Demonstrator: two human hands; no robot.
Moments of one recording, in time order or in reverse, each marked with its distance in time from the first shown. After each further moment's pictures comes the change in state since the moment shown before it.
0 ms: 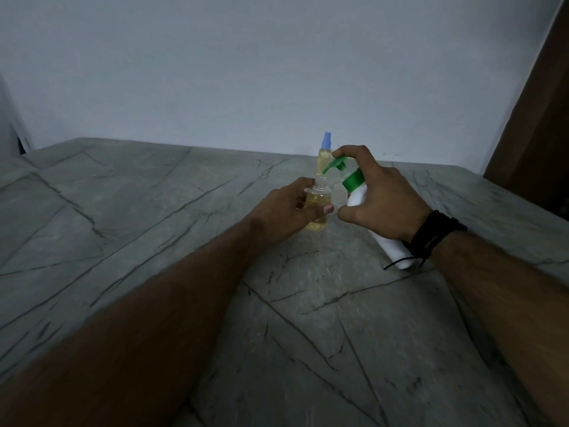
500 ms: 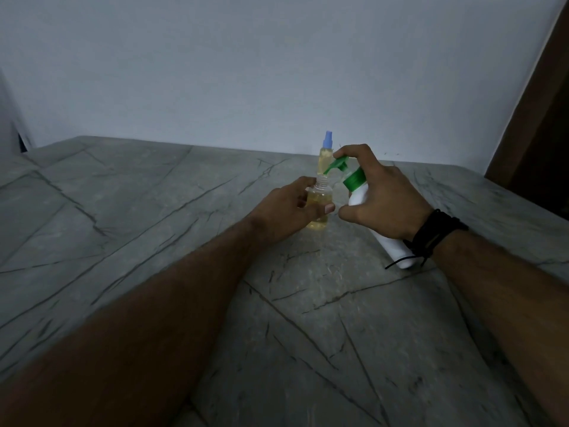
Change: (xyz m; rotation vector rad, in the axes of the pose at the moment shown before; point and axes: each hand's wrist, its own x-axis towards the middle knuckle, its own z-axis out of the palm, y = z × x) left_hand 0.000 0.001 -0.001 -0.001 -0.012 0.003; right_hand 0.001 0.000 0.000 0.011 -0.006 -0.013
